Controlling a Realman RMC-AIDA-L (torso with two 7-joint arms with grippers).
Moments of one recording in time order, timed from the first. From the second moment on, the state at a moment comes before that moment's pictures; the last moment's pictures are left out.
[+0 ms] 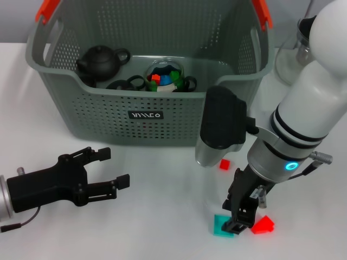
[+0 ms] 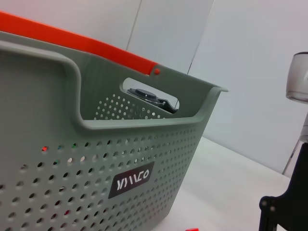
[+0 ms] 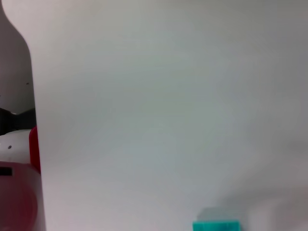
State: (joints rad) left arm -0.36 -2.14 0.34 0.63 2.18 1.71 -1.21; right arm 0.85 2.11 -1.78 -1.05 -2.40 -1.54 2.36
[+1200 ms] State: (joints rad) left arm -0.36 -2.14 0.34 0.62 2.19 1.68 -1.21; right arm 0.85 2.11 -1.89 -1.05 -2.40 -1.47 2.39
